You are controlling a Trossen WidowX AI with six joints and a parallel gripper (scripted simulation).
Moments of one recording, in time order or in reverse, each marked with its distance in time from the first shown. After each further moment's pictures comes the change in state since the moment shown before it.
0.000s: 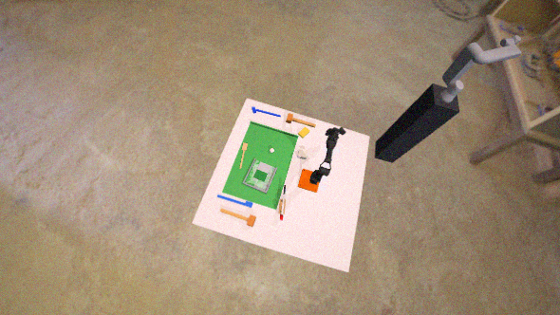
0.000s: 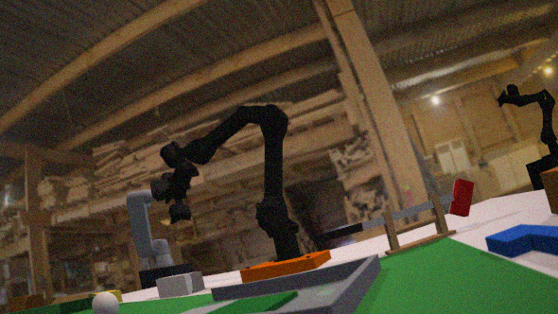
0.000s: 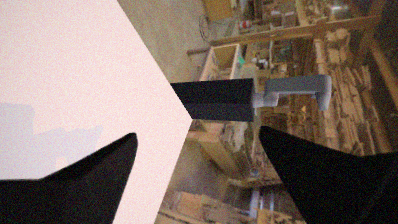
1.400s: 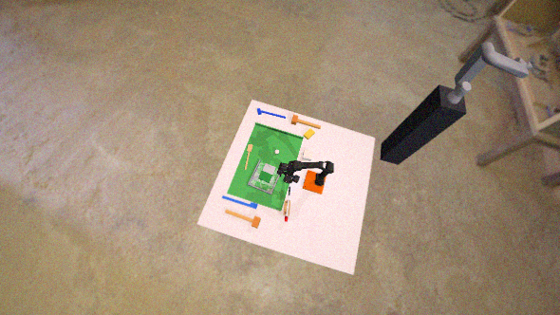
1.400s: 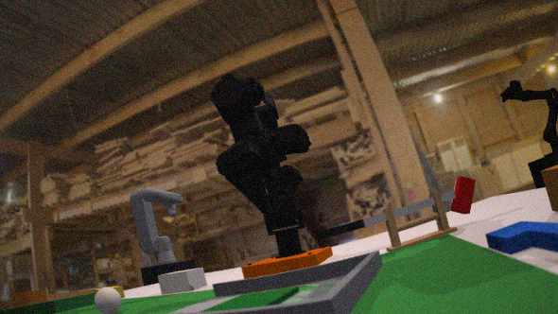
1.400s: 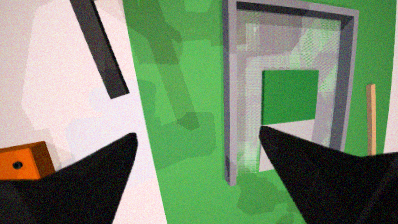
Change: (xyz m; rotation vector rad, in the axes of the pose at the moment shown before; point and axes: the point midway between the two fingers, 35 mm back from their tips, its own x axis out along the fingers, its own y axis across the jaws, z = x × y) arm -0.447 0.401 0.037 -1.720 -1.279 0.919
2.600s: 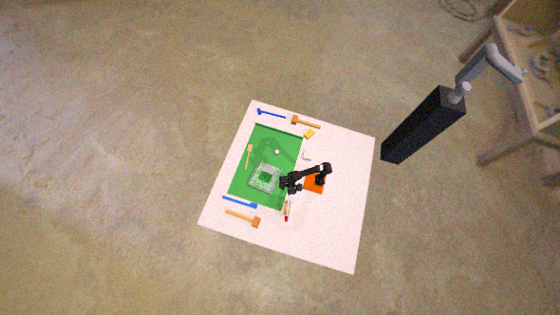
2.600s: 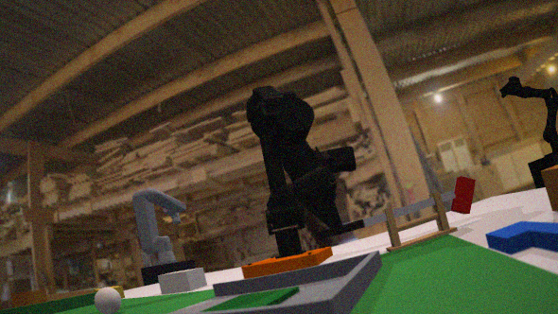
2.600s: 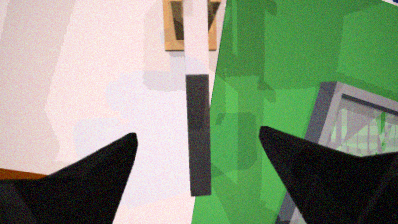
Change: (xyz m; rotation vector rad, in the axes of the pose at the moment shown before) arm 0.052 0.069 0.055 -0.246 -0.074 0.201
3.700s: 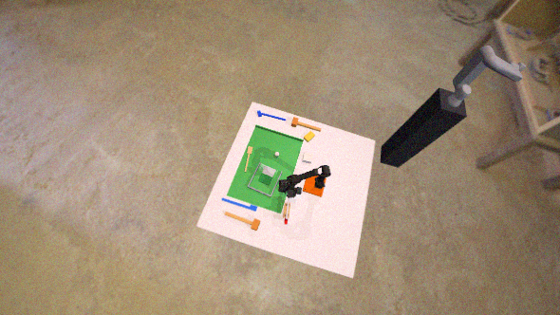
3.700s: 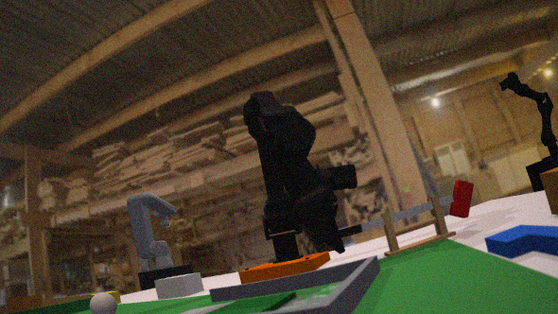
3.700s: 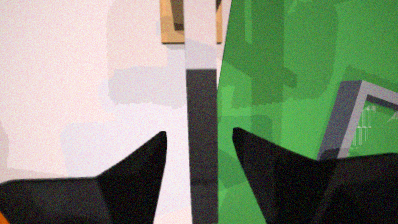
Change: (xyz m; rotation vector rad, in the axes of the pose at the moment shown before) arm 0.023 0.000 -0.006 -0.002 0.000 0.000
